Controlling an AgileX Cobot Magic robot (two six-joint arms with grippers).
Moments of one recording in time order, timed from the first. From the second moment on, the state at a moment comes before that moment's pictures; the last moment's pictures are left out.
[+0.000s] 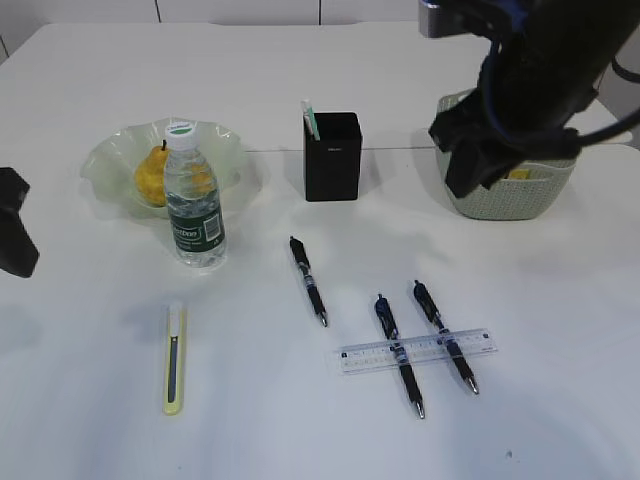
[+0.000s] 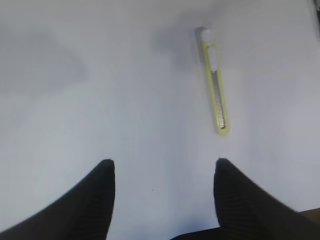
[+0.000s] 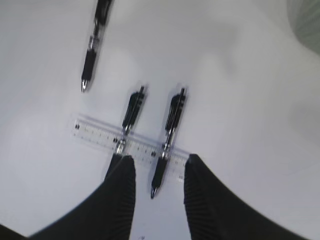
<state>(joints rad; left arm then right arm) -0.20 1.35 -1.03 -0.11 1.03 -0.19 0.31 1.72 -1.53 0.10 1.14 -0.18</state>
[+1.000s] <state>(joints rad) -0.53 1.63 -1.21 0.10 0.96 -0.85 0.31 1.48 -1.30 0.09 1.20 -0.18</state>
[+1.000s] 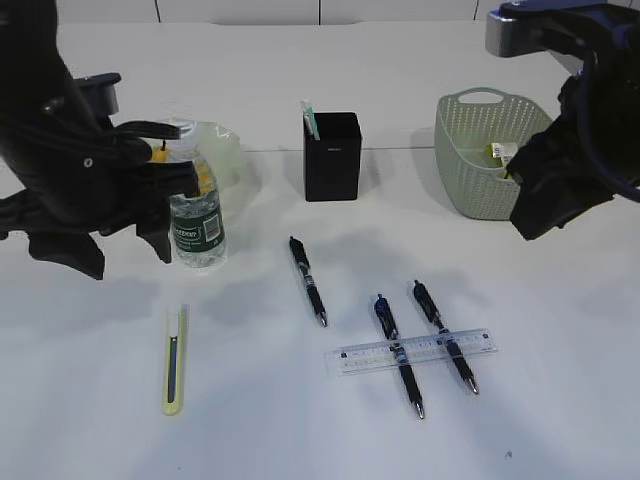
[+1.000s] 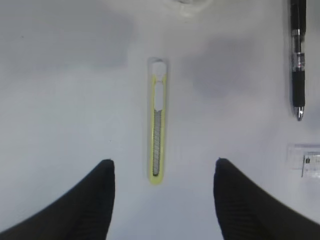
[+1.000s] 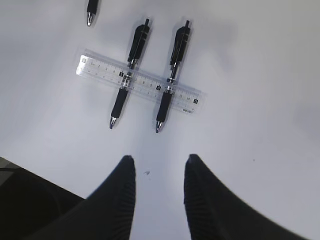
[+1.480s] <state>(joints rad) -0.53 1.72 -1.22 0.11 0.95 -0.89 0.31 1.48 -1.30 0.09 1.22 -0.17</state>
